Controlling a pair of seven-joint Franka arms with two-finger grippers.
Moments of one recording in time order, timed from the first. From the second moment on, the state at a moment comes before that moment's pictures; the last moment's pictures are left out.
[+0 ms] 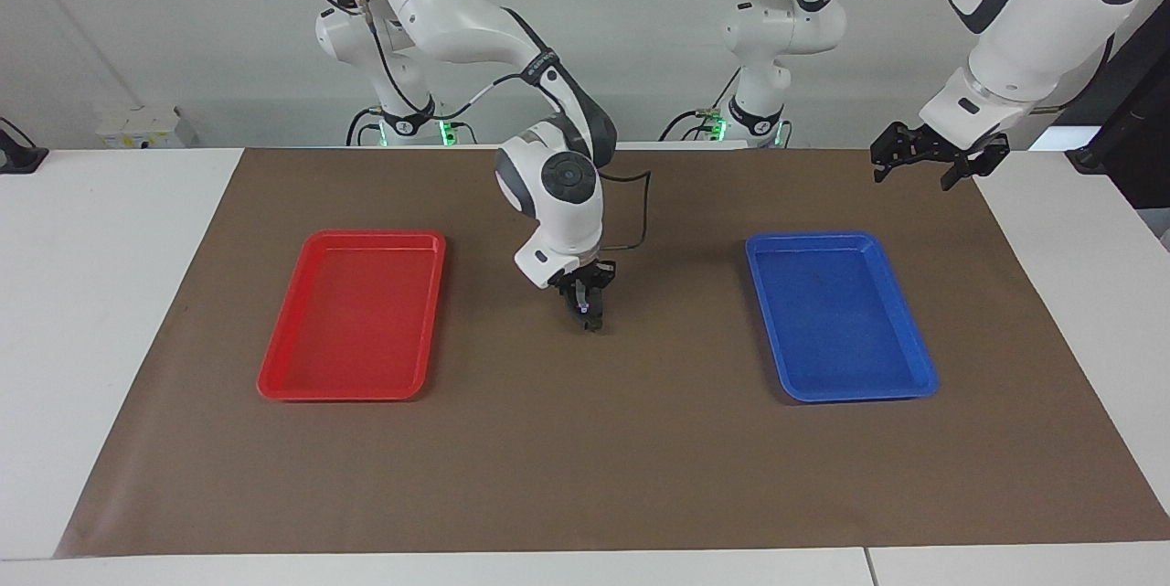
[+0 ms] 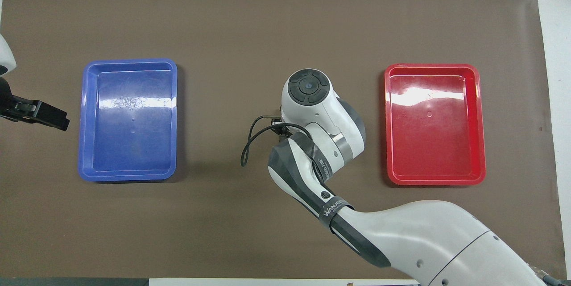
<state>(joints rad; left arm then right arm) -0.05 -0.01 0.00 -1.64 0.04 1.49 0.21 0.42 0.47 0.19 -1.72 0.00 2.09 0.69</state>
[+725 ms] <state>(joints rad) -0.05 -0.01 0.00 -1.64 0.04 1.55 0.20 0.43 0.45 0.19 -1.79 0.00 2.17 0.69</state>
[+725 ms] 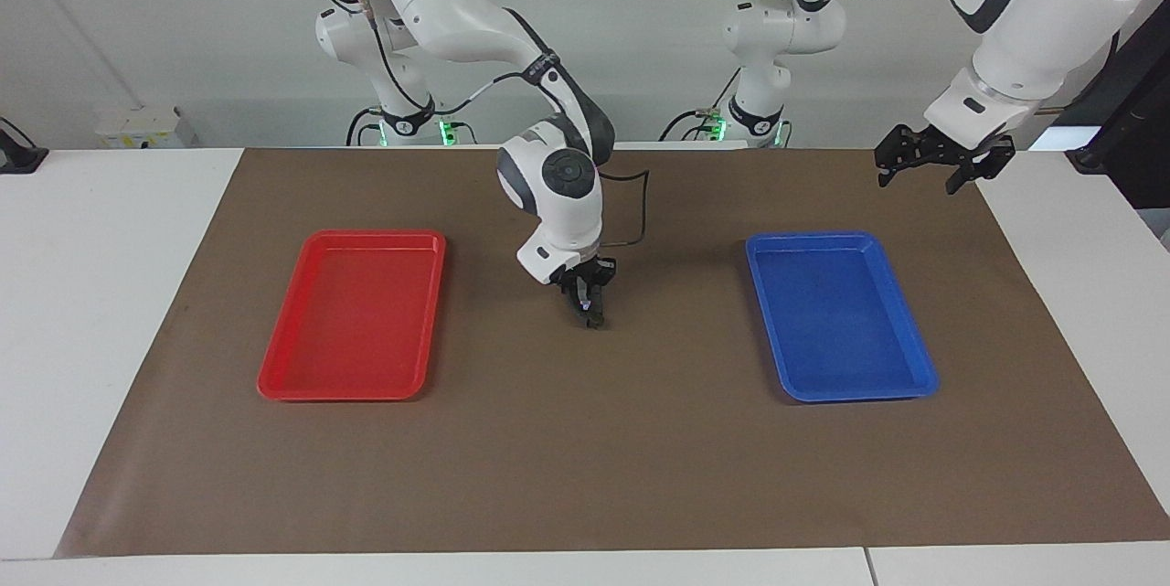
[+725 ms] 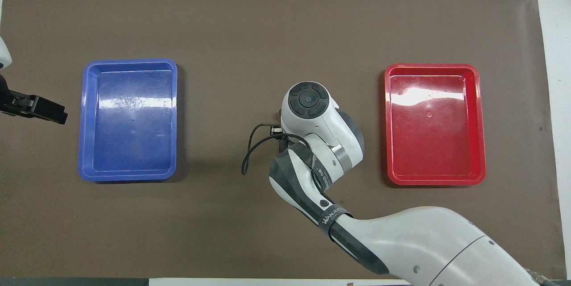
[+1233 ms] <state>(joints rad) -0.05 0.00 0.00 -1.64 0.02 1.60 0.15 0.43 0.44 0.19 -1.81 0.00 2.20 0.69</state>
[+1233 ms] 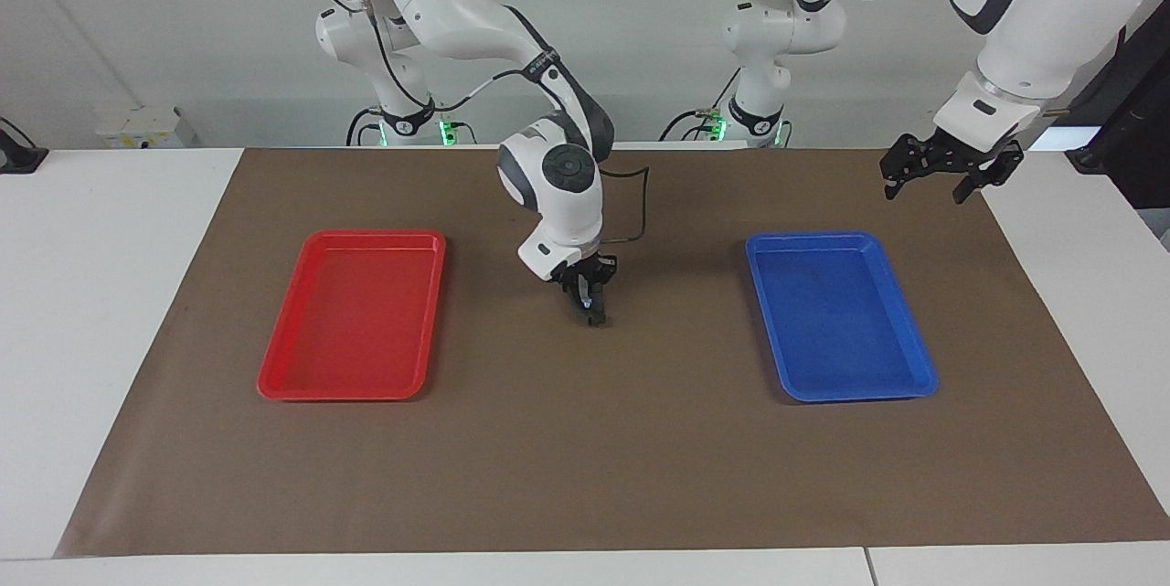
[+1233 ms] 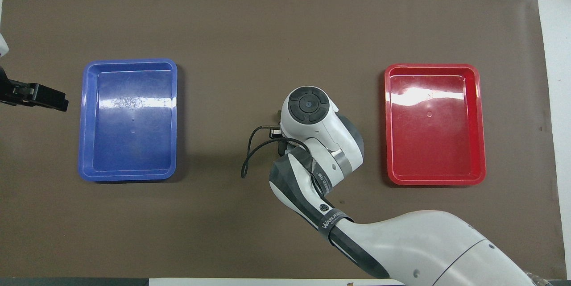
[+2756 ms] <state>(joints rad) -0.04 0.00 0.00 -1.64 0.00 1.60 0.15 0.43 0.41 0.19 -1.85 -0.01 2.22 0.69</state>
